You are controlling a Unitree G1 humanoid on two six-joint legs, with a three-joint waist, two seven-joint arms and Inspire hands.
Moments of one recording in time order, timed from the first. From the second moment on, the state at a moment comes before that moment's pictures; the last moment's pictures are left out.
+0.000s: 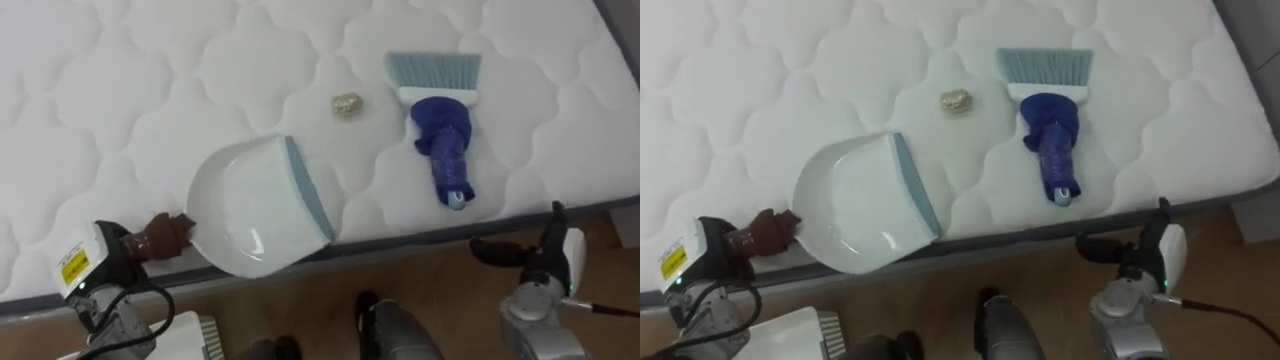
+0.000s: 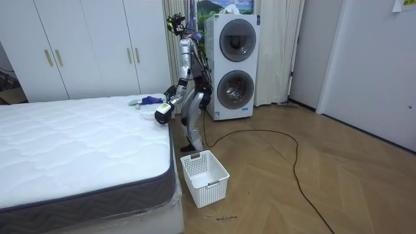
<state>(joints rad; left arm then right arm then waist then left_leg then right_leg) -0.33 0.34 -0.29 1.25 0.30 -0.07 0.78 -0.18 -0.30 0.16 0.80 0.14 -0.10 -0.73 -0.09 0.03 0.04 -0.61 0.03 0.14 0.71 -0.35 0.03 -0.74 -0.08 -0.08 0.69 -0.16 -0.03</state>
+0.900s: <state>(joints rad) -0.35 0.33 -0.23 1.28 0.09 -0.04 0.74 -0.32 -0.30 0.18 0.65 -0.05 -0.13 -0.93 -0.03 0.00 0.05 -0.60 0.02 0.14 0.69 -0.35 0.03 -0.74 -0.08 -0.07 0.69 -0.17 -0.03</state>
